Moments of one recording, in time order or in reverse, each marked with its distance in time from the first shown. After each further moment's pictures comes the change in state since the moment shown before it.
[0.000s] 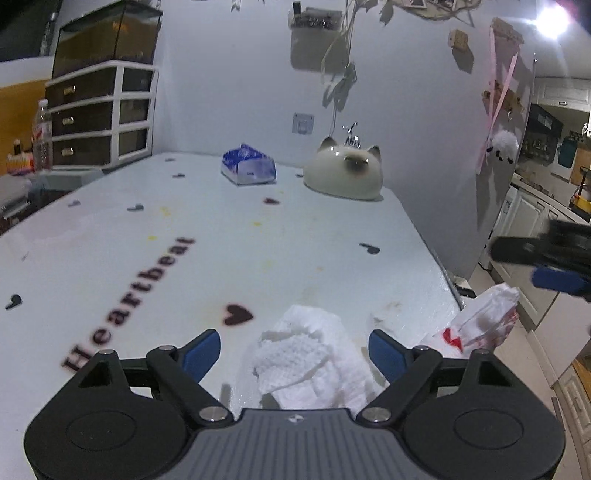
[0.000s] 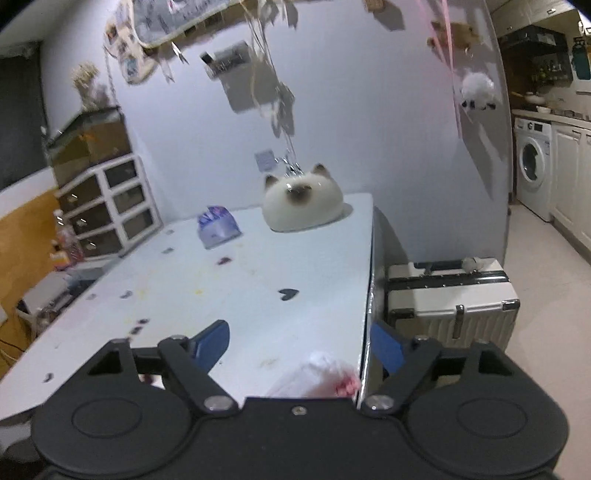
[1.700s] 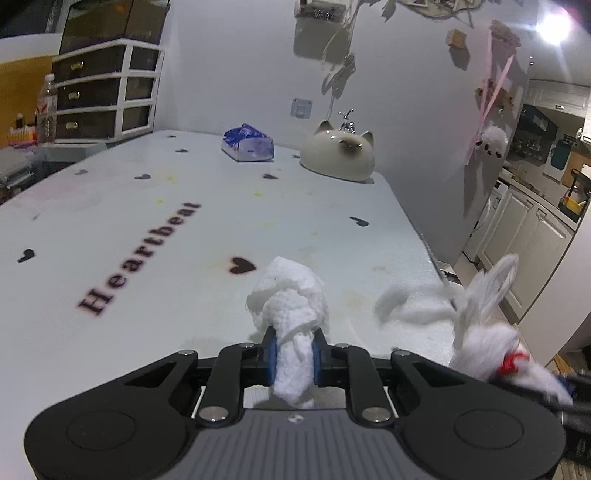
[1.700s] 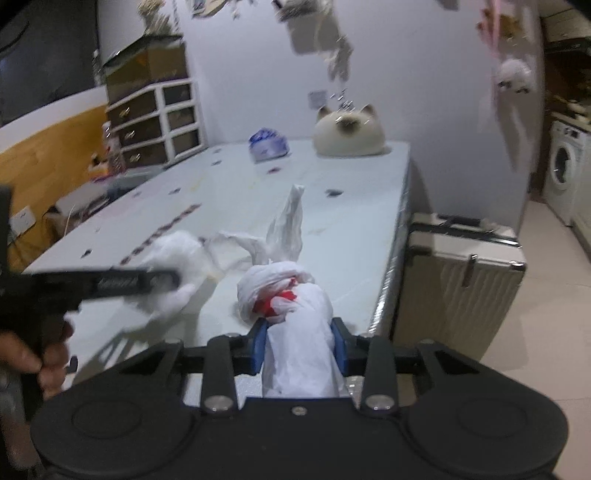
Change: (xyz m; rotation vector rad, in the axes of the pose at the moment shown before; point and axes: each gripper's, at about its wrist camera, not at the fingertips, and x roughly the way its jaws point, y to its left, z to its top) left arm -0.042 0.008 -0.029 -0.036 0.039 -0.045; right arm -0.092 0.026 -0.090 -0.159 0.131 0.063
